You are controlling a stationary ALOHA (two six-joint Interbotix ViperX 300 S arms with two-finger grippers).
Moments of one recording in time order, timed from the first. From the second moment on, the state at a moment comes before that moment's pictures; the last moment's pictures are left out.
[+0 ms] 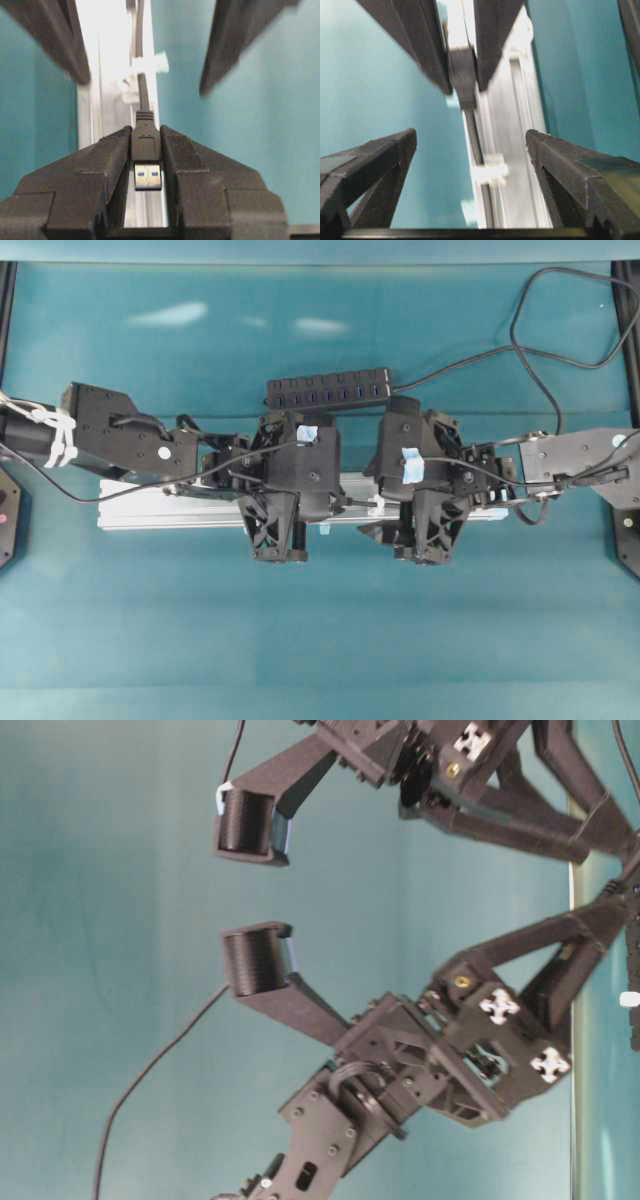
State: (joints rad) left arm 0.01 0.11 0.46 0.01 0.14 0.08; right arm 0.01 -0.10 0.69 -0.23 0.23 0.33
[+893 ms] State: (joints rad) left arm 0.01 0.11 0.45 0.01 0.14 0.08; right arm 0.02 -0.01 0.65 -0.23 0.21 0.33
